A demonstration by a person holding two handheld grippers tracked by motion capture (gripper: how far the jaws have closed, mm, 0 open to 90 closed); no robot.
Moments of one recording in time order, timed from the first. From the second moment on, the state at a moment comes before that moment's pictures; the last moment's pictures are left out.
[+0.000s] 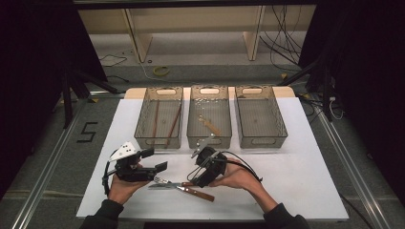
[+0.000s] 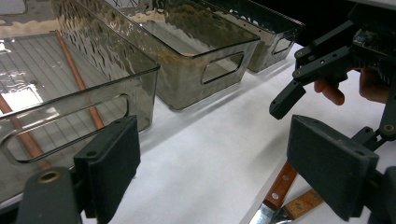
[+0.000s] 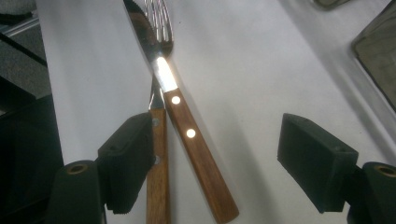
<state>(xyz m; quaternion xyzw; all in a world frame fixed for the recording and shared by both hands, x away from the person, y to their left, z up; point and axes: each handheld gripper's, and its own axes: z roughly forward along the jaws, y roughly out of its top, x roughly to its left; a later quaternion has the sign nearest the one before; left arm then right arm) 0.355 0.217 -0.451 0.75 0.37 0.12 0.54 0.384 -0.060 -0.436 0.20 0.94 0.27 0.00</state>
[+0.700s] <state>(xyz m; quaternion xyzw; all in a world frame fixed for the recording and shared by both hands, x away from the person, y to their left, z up) 0.353 0.219 -0.452 0.75 0.37 0.12 0.54 0.387 -0.049 -0.454 0.16 0.96 0.22 -0.01</state>
